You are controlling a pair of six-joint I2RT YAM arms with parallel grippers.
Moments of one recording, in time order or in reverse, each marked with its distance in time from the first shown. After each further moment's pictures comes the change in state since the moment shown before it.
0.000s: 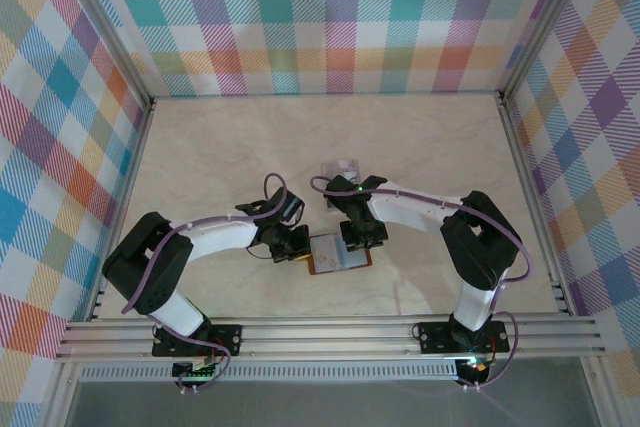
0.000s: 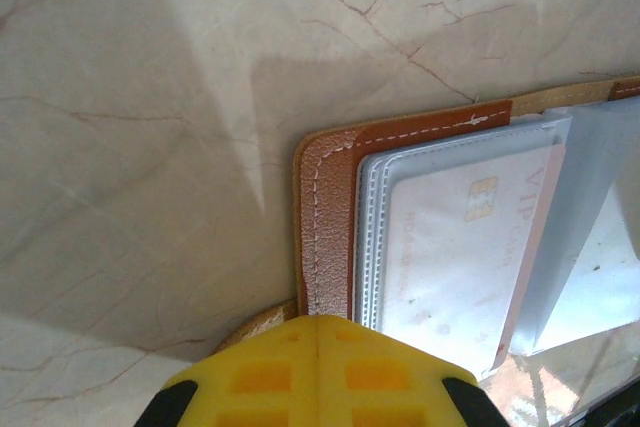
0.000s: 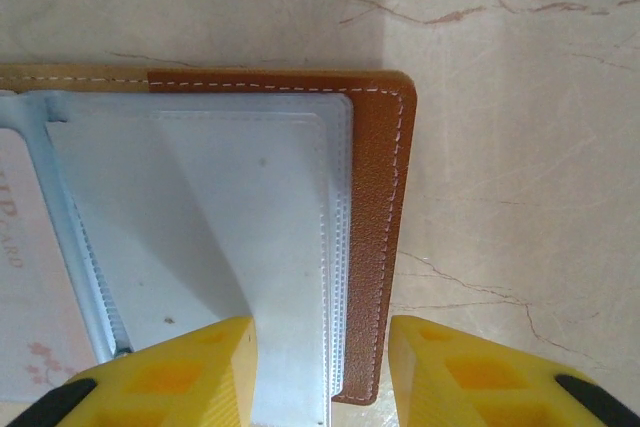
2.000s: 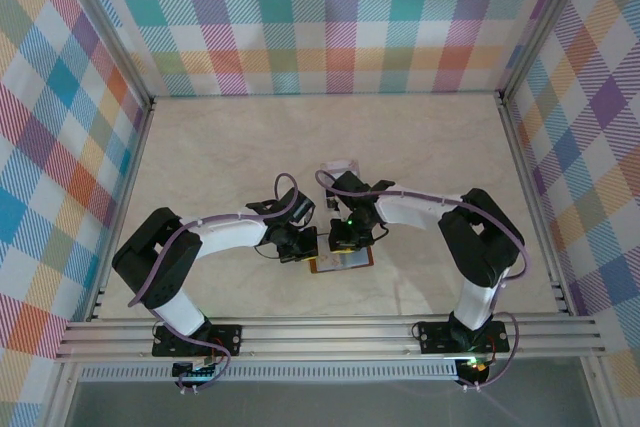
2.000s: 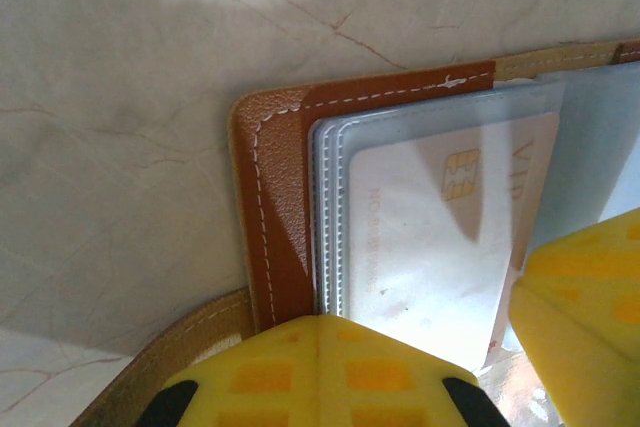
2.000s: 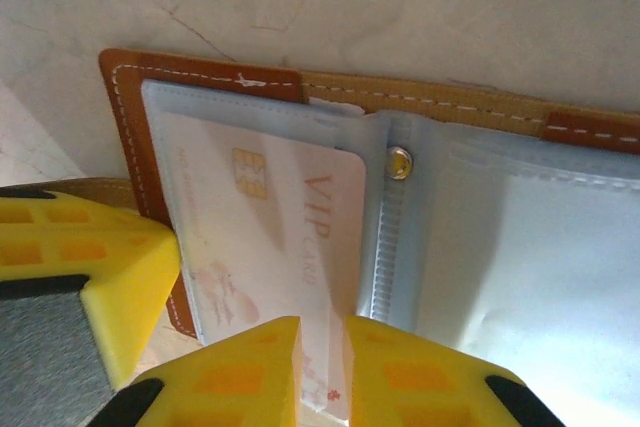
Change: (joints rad) left arm -0.061 0.059 0.058 -0.018 -0.019 0.000; right arm -0.062 0.008 -0.110 0.324 -0.428 -0.003
